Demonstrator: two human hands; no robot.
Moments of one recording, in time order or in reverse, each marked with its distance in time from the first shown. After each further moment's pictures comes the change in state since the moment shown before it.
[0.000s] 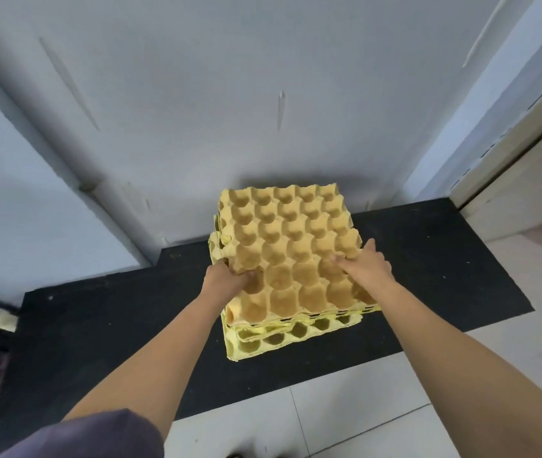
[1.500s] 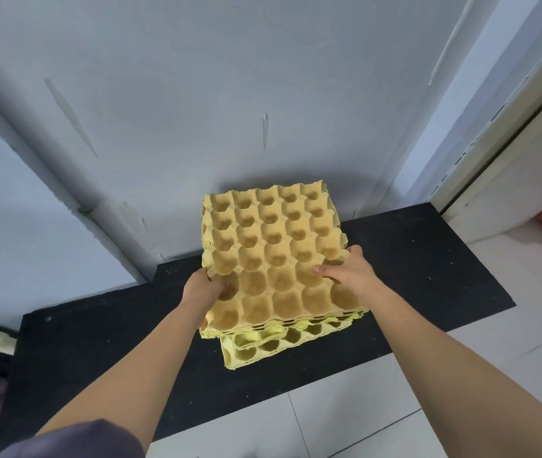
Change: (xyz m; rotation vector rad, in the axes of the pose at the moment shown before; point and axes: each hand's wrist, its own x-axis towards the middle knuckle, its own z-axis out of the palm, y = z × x) left_hand -0.022 0.005 -0.029 -0.184 0.040 -0.075; right_hand -0.047 -0.011 -0.023 0.329 -0.095 -0.092
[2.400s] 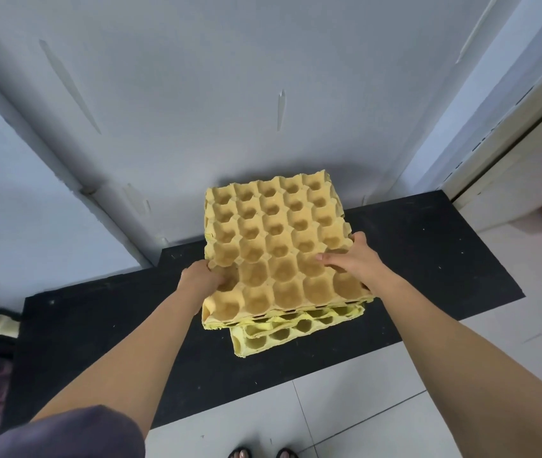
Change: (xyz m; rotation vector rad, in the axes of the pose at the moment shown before) left_hand 0.022 -0.010 -0.018 0.234 -0.046 -0.057; right_hand 0.009 -0.006 0.016 -0.021 -0.069 0.001
